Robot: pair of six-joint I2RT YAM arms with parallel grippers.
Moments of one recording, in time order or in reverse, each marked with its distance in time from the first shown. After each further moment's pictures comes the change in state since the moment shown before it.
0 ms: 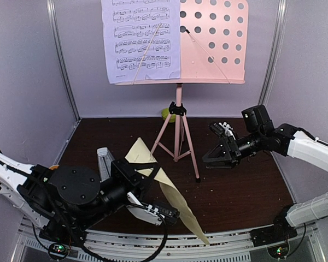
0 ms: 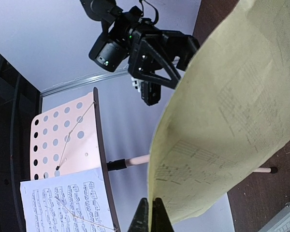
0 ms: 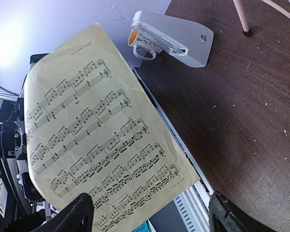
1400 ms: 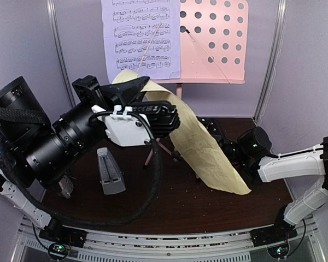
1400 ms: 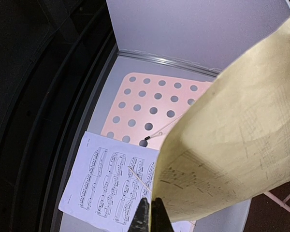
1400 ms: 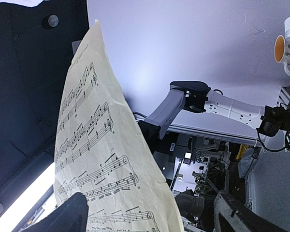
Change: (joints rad) left arm 0.032 0.054 0.361 0.346 0.018 0.199; right arm 0.291 0.227 -0.301 1.798 0.229 1.394
